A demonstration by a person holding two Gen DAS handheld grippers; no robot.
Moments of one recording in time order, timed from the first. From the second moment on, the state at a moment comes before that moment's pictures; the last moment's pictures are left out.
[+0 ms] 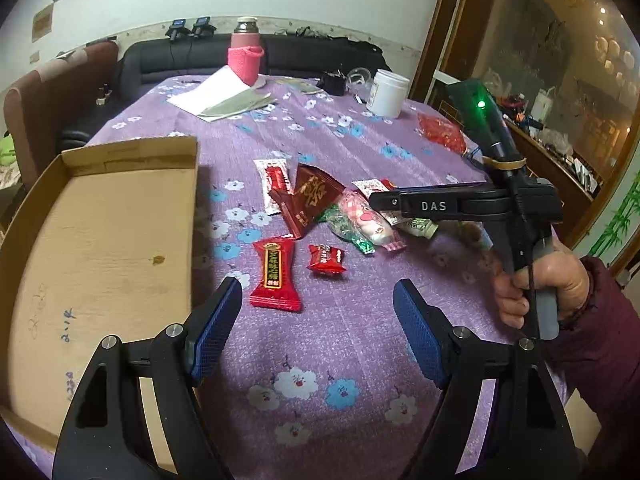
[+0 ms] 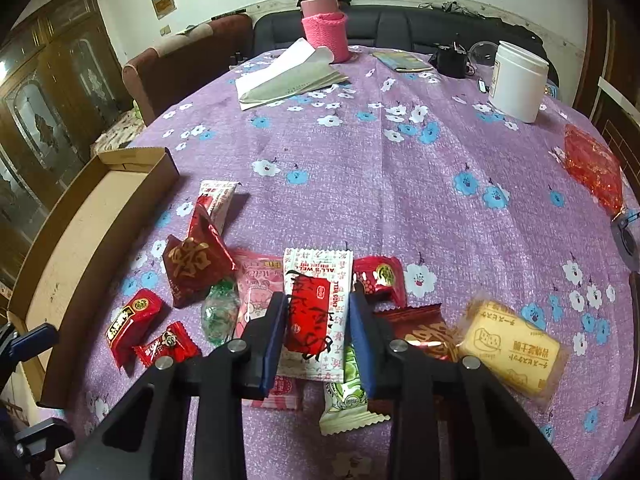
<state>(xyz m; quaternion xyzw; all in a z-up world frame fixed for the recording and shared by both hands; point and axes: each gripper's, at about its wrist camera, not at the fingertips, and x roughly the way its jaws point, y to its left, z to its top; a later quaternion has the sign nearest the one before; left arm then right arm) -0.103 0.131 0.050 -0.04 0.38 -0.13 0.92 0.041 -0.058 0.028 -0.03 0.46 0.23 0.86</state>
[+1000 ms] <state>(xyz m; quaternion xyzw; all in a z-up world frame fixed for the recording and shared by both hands) -0.054 0.138 0.034 -0.04 0.43 -0.12 0.89 0.016 -0.087 0.043 0.06 0.42 0.27 0.86</state>
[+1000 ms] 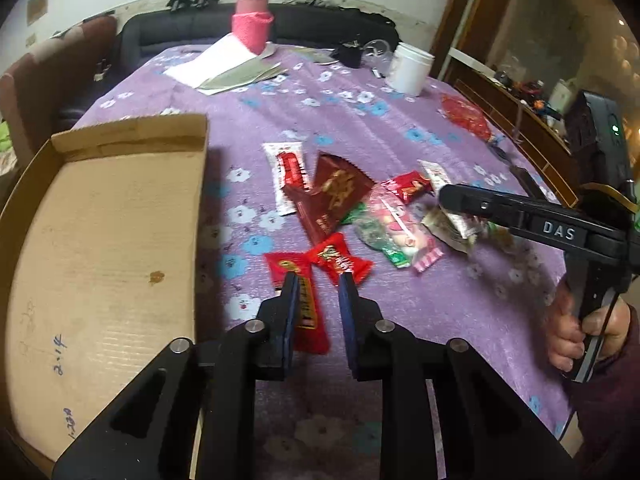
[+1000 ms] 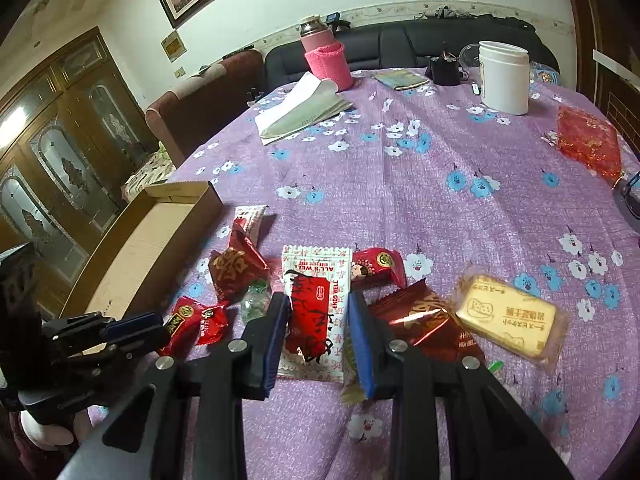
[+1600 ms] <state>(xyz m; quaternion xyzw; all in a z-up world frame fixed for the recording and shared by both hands) -0.042 0.123 0.017 0.01 0.46 -0.08 0.89 0.008 -0.085 0.037 0.06 0.43 0.28 0.86</state>
